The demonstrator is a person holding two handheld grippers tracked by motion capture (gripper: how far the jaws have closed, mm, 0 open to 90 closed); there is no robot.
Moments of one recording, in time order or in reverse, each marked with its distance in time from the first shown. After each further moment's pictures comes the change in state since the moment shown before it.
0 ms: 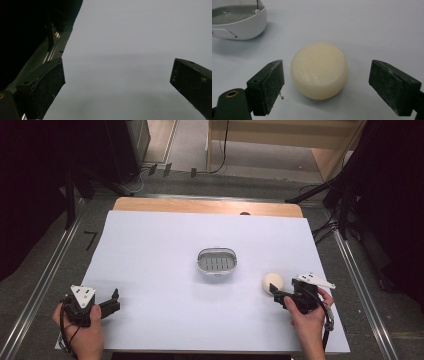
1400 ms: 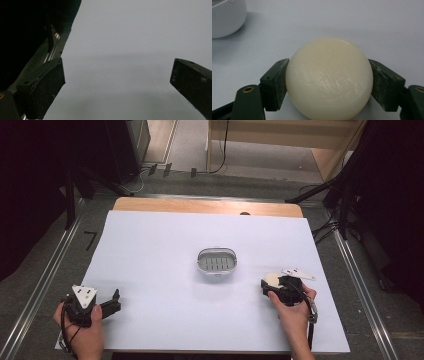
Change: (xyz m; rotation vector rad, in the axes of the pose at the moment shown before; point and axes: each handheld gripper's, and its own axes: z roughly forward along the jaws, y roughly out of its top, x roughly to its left) left arm -0.001 0.000 0.000 -0.001 -0.002 0.016; right arm 0.016 0.001 0.040 0.082 -0.085 0.035
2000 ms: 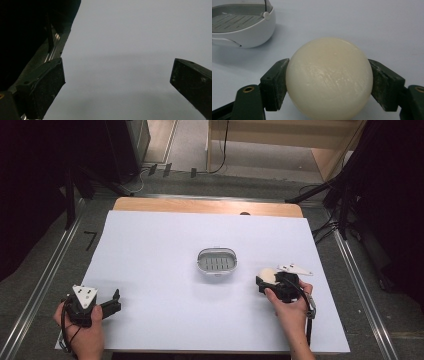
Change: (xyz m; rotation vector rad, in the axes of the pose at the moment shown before) left arm 0.000 0.000 0.000 -0.001 0.000 0.004; right arm 0.015 0.016 -0.008 -0.025 0.076 -0.046
